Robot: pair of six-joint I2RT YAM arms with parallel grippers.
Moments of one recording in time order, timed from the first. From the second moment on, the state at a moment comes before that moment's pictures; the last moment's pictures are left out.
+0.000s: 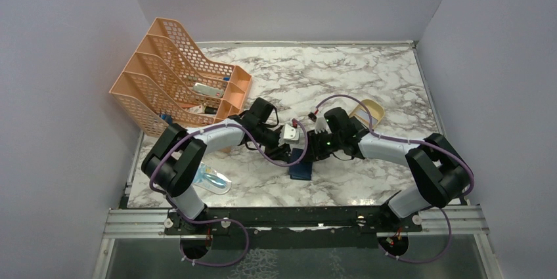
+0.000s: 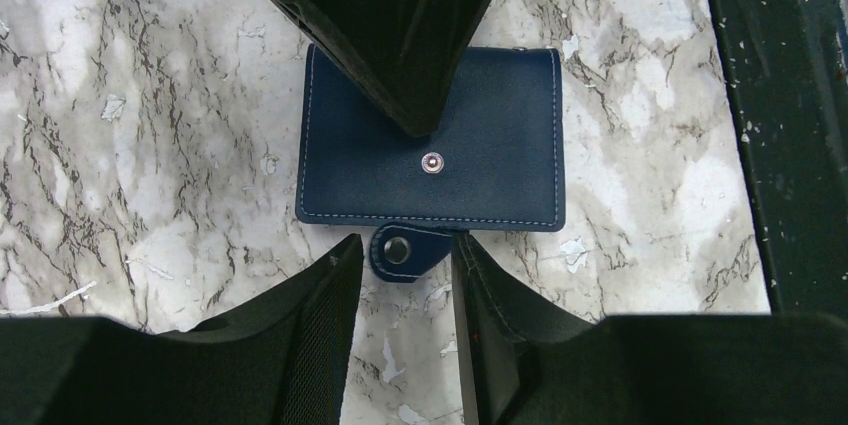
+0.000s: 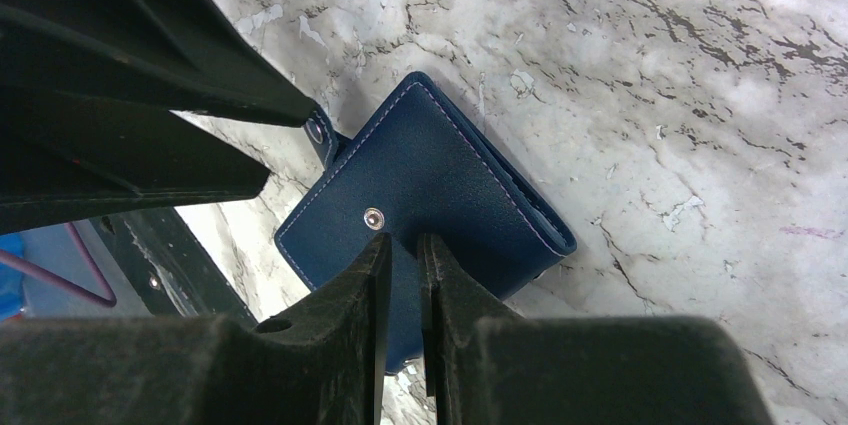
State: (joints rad) left arm -0.64 1.65 0.88 -0.24 0.86 0.78; right arm 0.61 1.52 0.65 0.00 -0.47 0.35
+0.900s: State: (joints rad) left arm -0.67 1.60 0.87 -0.36 0.97 1.00; right arm 0.61 1.56 0.69 0.01 -0.49 0.38
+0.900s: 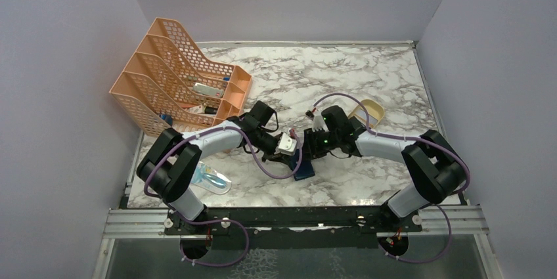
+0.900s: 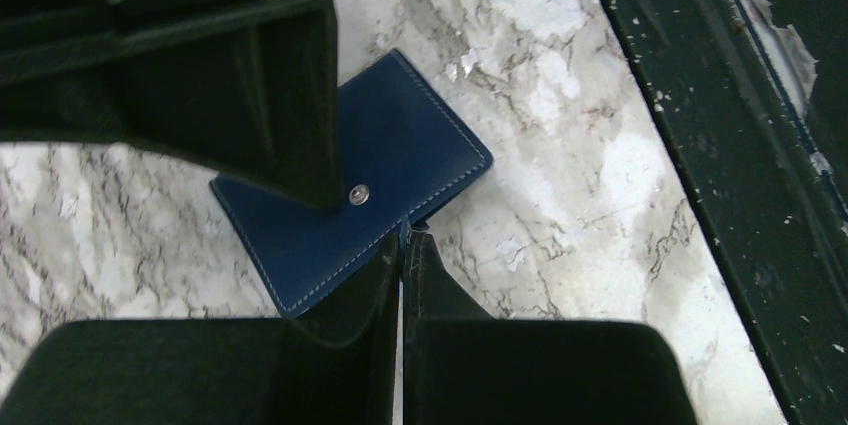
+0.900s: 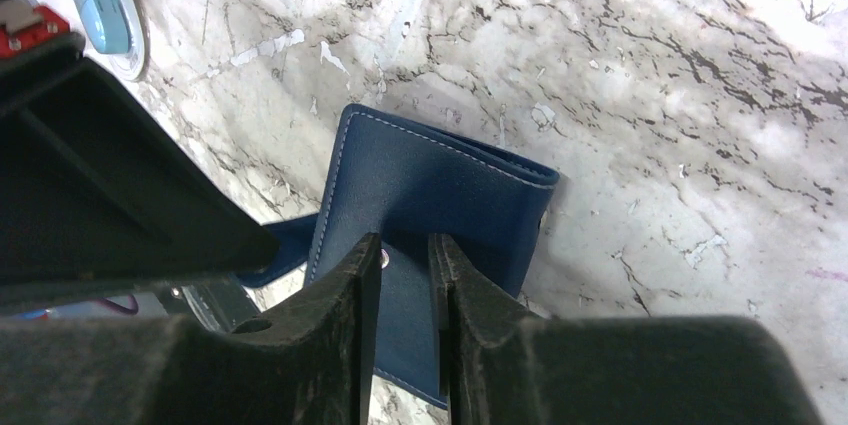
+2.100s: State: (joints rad) left arm -0.75 1.58 0.72 0.16 0.82 0.50; right arm 0.67 1.51 0.69 -0.16 -0.43 0.50
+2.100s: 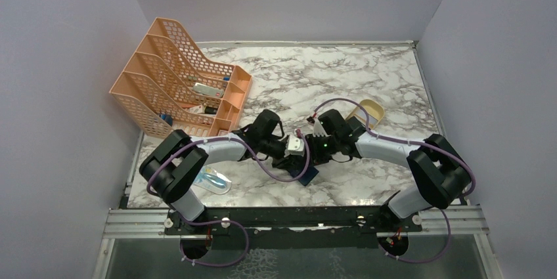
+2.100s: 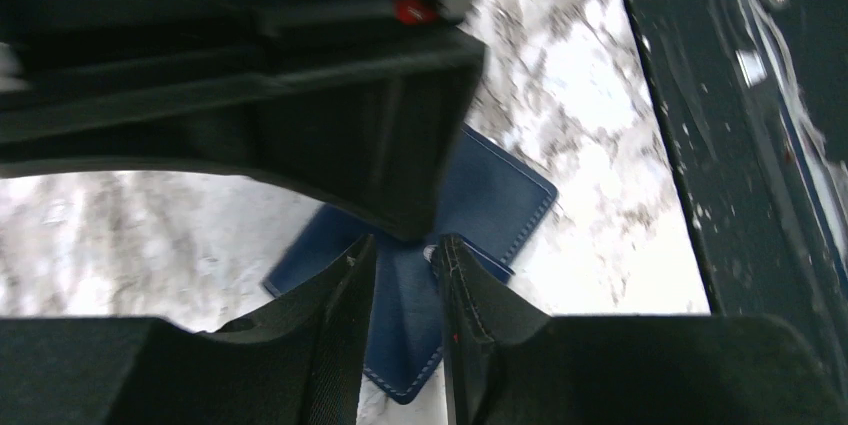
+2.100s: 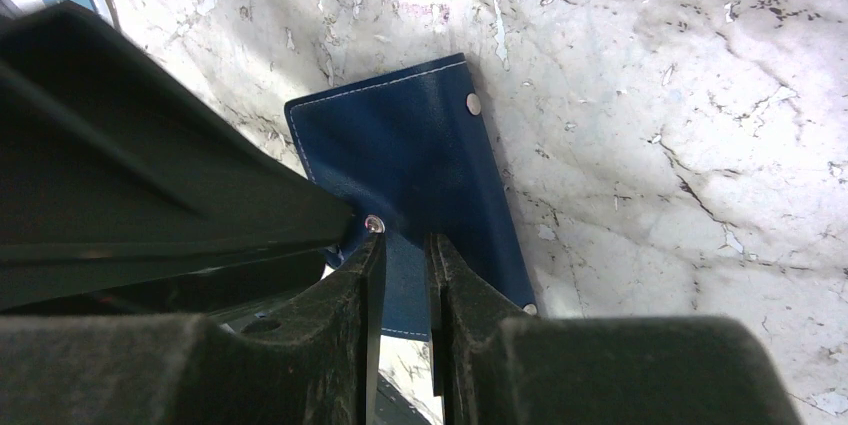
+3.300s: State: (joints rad) left arm -0.74 1.60 0.60 0.33 0.45 -0.53; right arm 0.68 1.33 0.62 -0.08 -0.45 0.50
